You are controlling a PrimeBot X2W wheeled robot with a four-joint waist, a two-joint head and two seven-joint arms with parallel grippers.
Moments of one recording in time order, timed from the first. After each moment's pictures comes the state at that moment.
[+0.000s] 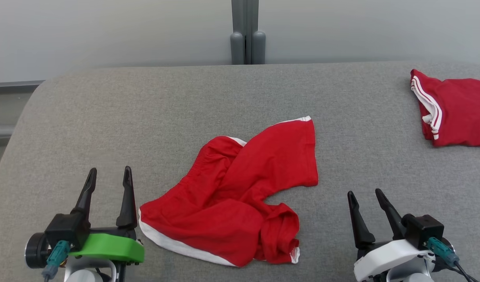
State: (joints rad) left arm -0.08 0.19 -0.18 0.15 -0.34 0.04 -0.26; right arm 0.00 -0.07 0.11 0.25 0.25 0.13 -0.26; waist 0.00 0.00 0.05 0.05
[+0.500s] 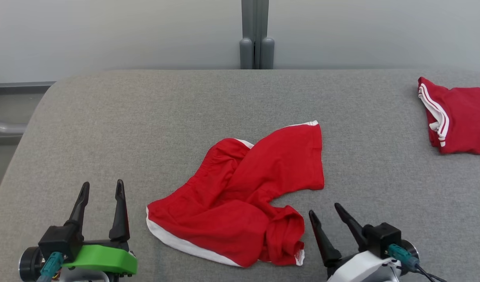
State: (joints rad) left arm -0.03 0.11 -0.02 0.19 -0.23 -0.08 -0.26; right arm -0.02 -0.10 0.31 0.30 0.28 0.13 -0.26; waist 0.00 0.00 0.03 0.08
